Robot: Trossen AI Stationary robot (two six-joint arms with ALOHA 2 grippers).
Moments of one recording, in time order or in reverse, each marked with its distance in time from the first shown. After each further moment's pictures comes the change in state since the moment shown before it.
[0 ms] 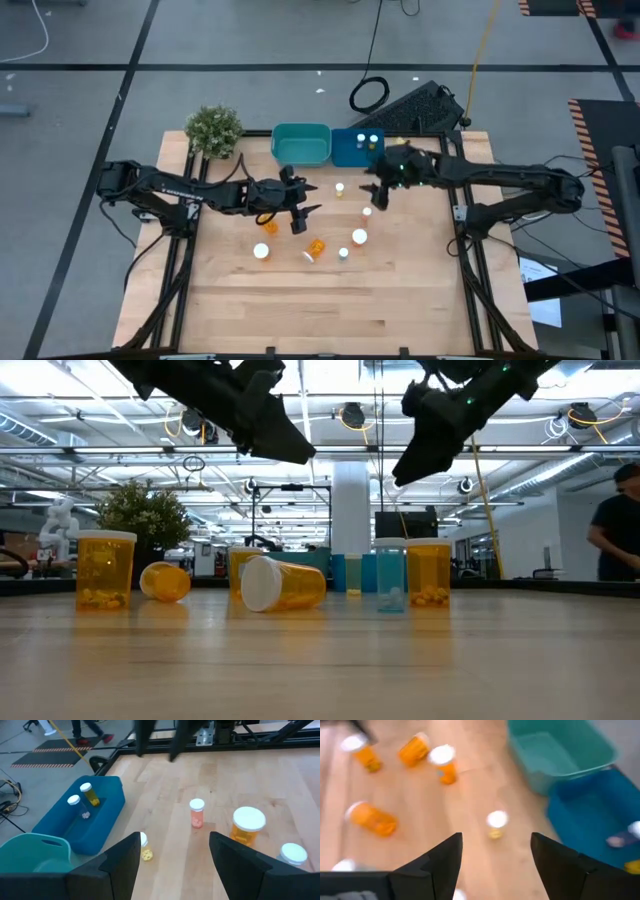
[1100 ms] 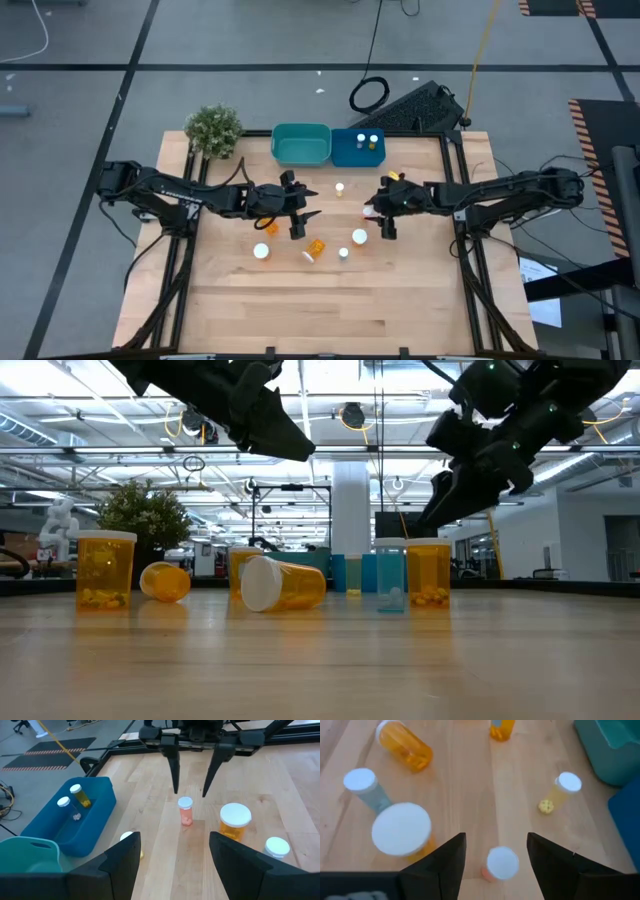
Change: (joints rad) left arm -0.032 0.000 0.000 -0.010 0.000 0.006; right arm 0.160 -0.002 -0.334 0.330 0.009 -0.160
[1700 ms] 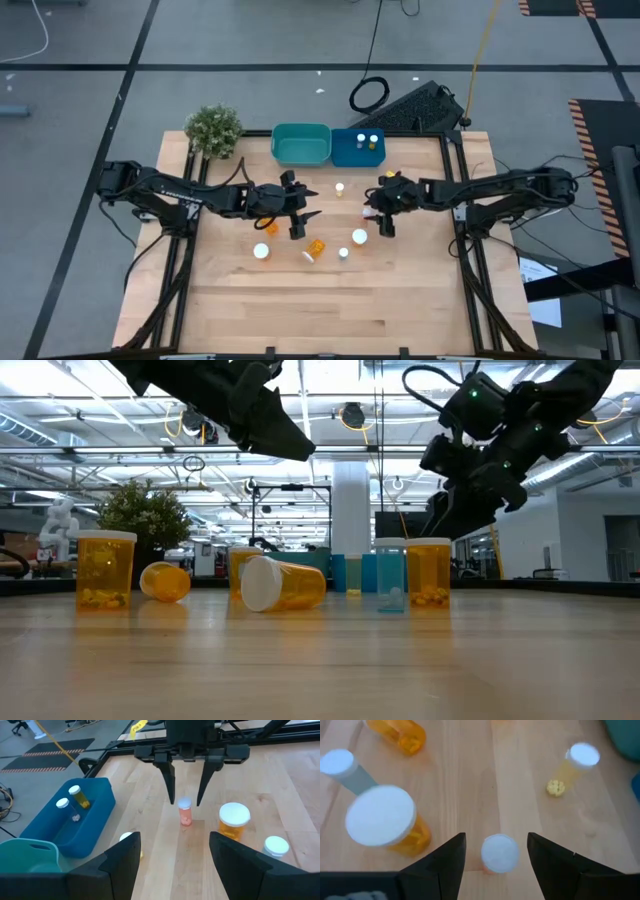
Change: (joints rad) left arm 0.002 0.000 0.000 0.001 0.007 0.010; right arm -0.074 0.091 -0.005 0.027 -0.091 -0.003
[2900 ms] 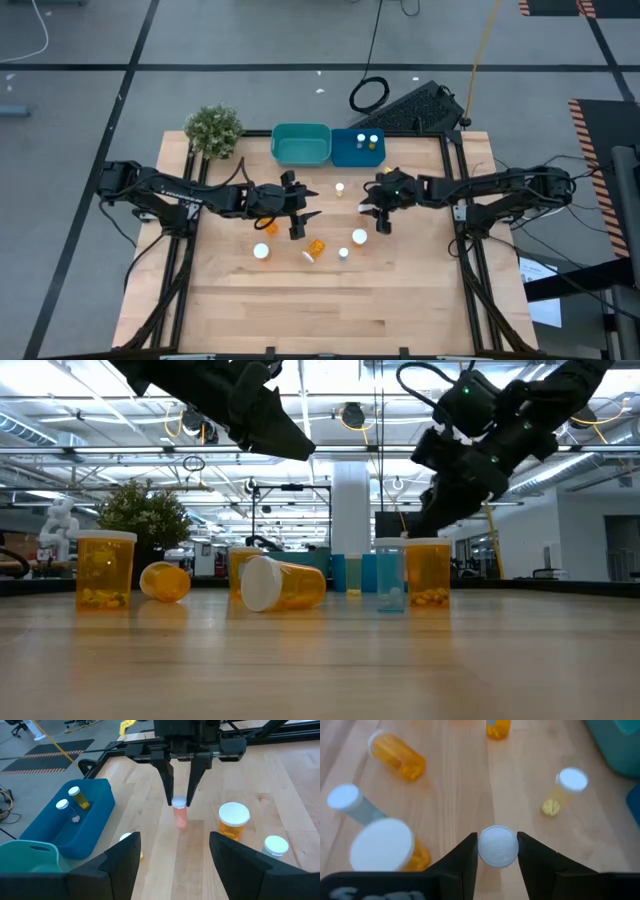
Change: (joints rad) left arm 0.000 0.000 0.000 0.001 0.002 0.009; right arm -0.030 0.016 0.036 0.046 -0.047 0.026
